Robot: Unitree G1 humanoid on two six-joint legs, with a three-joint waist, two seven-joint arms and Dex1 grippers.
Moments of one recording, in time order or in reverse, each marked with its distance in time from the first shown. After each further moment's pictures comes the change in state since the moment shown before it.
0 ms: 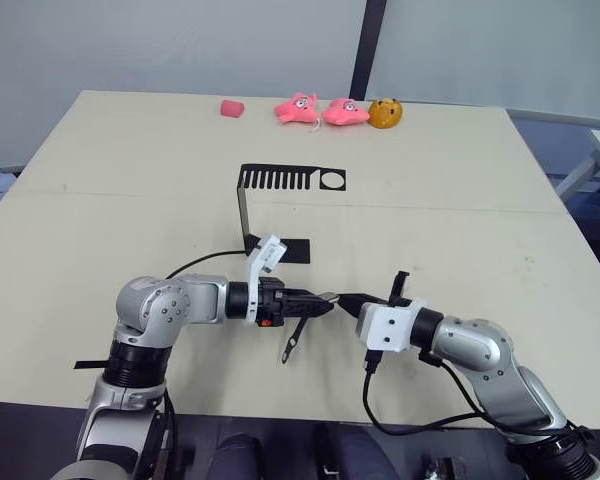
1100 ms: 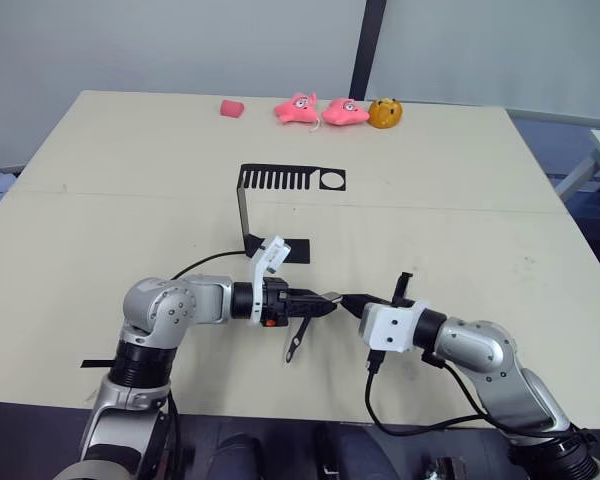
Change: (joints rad) left arm 0.000 -0.014 -0.012 0.012 0.032 -0.029 0.004; right arm 0.010 -0.002 -0.016 0.000 -0.001 0.000 0.000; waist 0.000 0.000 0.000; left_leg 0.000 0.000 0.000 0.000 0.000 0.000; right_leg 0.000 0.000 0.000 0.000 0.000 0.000
